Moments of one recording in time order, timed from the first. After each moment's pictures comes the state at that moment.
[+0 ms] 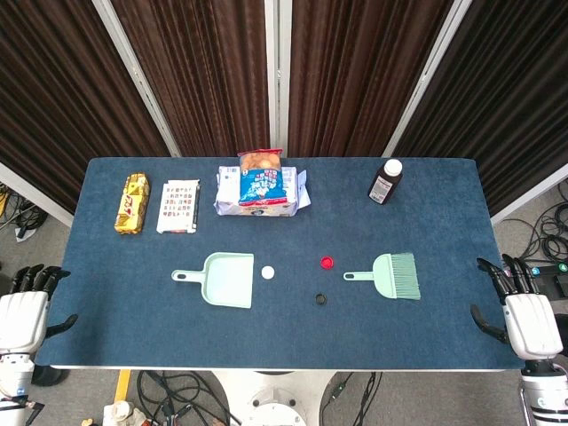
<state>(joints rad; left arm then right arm) -0.06 -1.19 -0.05 -1.65 1.40 1.50 0.24 0.07 -1.10 0.05 -1.64 -1.58 1.54 0.08</state>
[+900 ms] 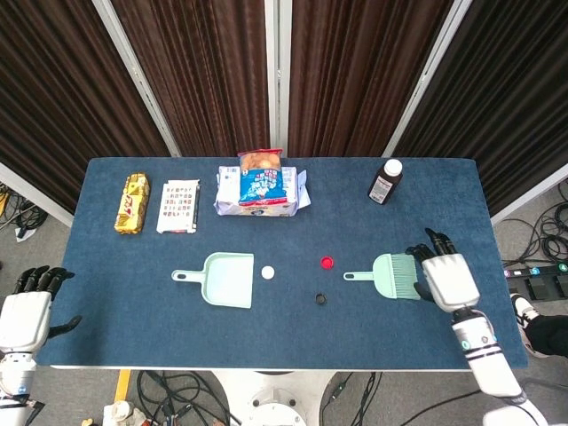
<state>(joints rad) -0.07 -1.20 -0.04 -1.62 1.41 1.47 0.18 0.37 -1.27 0.15 -1.66 -1.36 1.16 -0.47</state>
